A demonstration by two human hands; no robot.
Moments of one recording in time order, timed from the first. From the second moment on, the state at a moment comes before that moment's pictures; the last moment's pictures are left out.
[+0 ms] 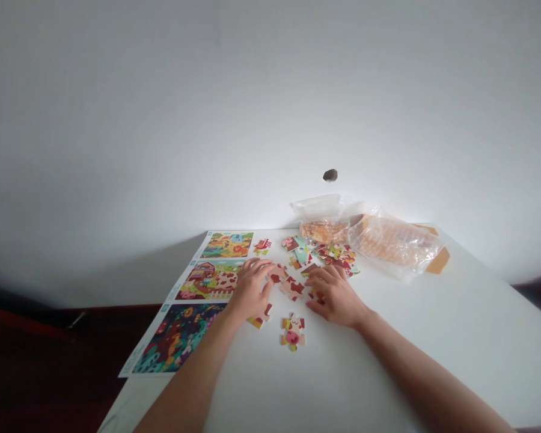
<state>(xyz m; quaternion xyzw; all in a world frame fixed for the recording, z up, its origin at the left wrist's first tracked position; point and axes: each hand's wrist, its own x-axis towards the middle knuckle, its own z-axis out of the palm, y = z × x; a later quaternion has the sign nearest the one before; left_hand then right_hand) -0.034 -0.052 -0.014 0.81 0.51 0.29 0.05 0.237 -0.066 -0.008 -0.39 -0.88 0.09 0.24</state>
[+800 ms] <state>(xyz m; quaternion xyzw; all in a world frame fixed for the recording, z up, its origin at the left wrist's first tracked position) -0.063 -0.056 -0.007 0.86 0.47 0.19 0.09 0.286 -0.042 -0.011 -0.53 -0.79 0.07 0.31</state>
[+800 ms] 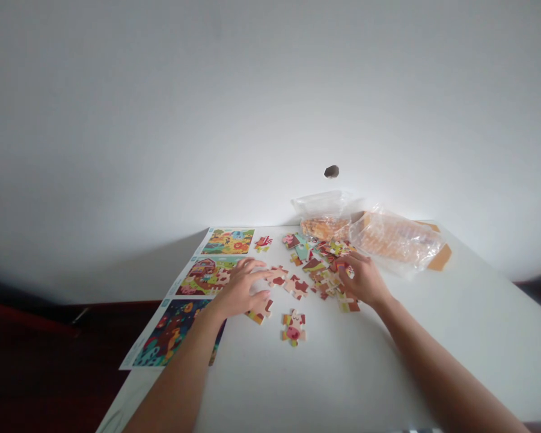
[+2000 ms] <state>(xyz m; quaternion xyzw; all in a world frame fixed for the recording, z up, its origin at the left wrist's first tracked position) -0.030 -0.070 -0.010 0.88 0.44 0.13 0.14 0.326 -0.040 0.004 -0.45 -0.82 0.29 0.21</state>
